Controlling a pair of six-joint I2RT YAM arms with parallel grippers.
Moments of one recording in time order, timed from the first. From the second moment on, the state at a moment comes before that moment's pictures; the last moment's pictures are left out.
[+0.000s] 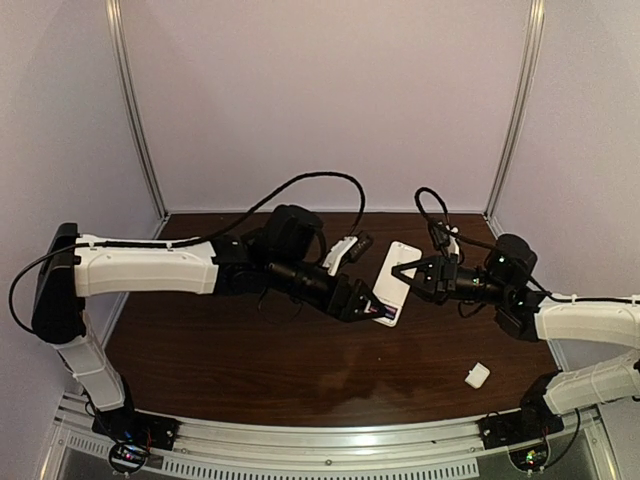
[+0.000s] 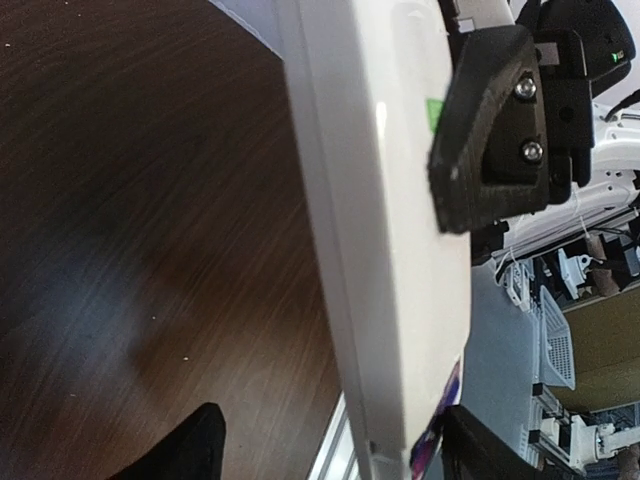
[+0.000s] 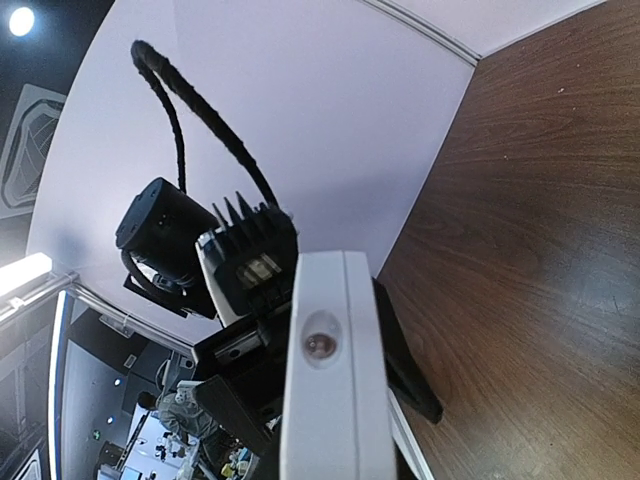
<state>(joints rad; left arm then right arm) -1.06 1.73 1.32 -0.16 0.49 -0.49 0.60 1.15 0.47 0.73 -0.73 1.13</state>
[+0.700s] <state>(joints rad) -1.22 2.00 1.61 -0.21 0.15 -0.20 -0.07 0.94 0.51 0.15 -0.80 0.90</state>
